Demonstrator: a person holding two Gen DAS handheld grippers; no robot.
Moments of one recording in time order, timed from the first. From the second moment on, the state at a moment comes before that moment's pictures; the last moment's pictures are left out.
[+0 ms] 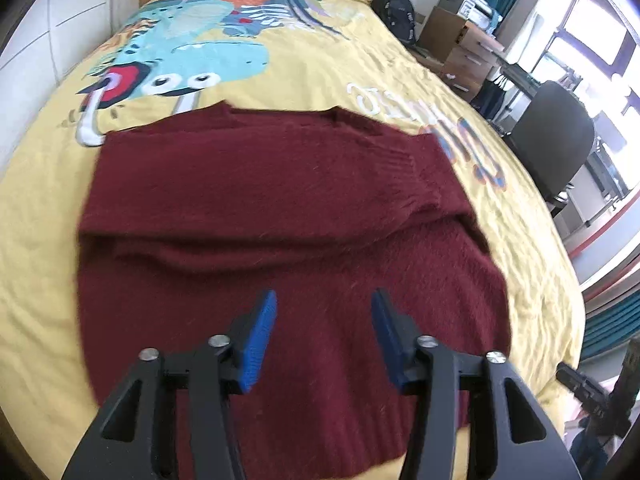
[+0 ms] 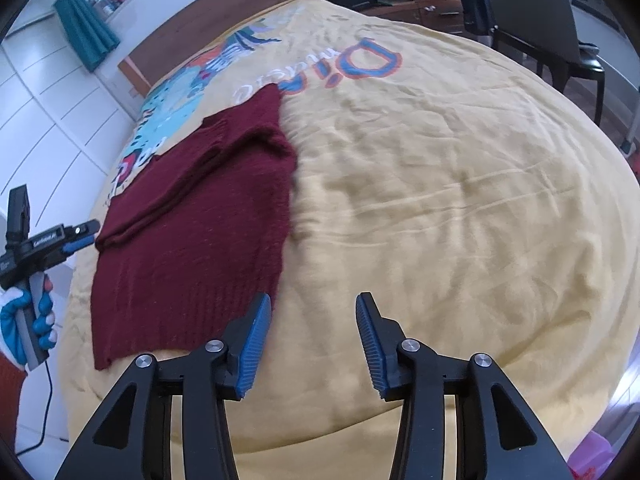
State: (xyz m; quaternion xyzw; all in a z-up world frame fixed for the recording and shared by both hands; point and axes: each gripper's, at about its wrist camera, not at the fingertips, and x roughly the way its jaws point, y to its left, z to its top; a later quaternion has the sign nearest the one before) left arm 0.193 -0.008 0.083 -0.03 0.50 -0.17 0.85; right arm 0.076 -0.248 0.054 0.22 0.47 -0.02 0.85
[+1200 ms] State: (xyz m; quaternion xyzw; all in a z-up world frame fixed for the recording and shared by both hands) left arm 0.068 0.160 0.040 -0.18 0.54 -0.06 0.82; right arm 0.086 -0.203 0.050 0.20 0.50 0.03 0.84
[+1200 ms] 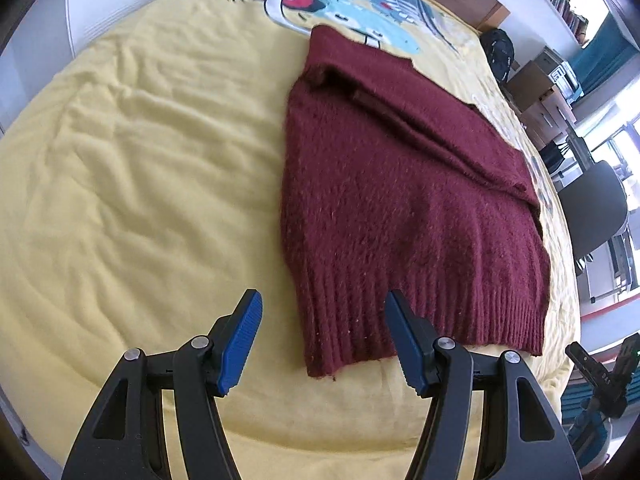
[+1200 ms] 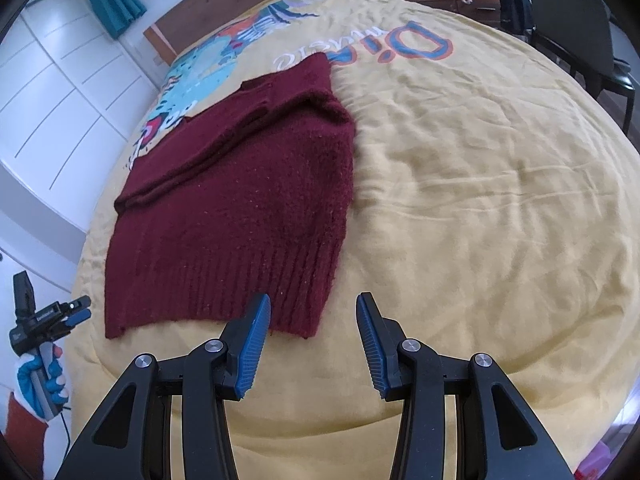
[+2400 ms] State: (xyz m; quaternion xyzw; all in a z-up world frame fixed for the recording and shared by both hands) left arm 0.074 0.162 -0.016 -0.24 0.57 -0.13 0.78; right arm 0.148 -0.173 -0.025 0.21 0.56 0.08 0.79
